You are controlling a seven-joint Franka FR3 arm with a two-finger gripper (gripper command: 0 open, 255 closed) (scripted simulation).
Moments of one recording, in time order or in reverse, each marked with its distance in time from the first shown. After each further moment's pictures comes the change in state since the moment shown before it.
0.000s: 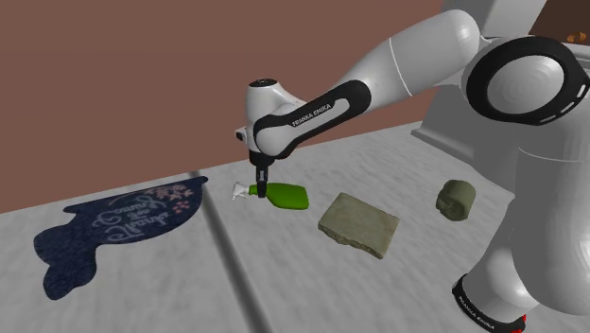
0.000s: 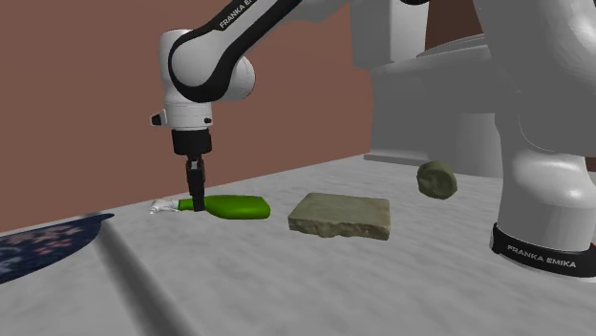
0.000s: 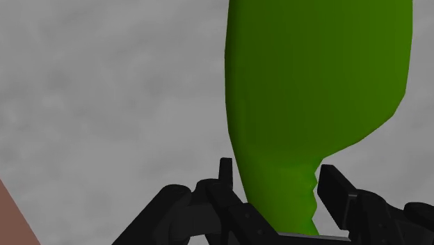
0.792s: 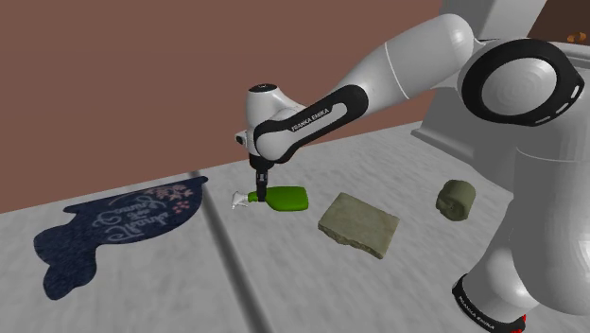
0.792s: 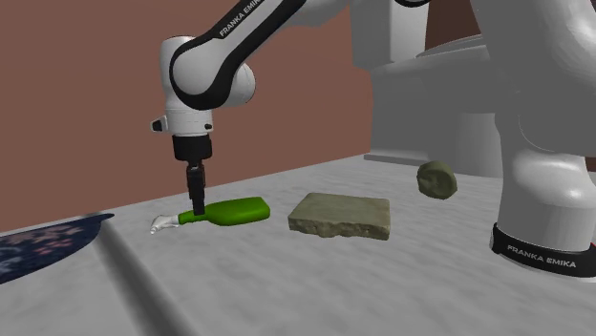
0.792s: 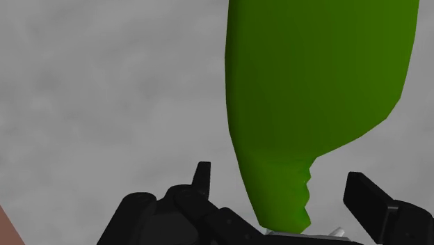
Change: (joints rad) arm 0.000 0.017 -0.001 -0.007 -0.003 0.024 0.002
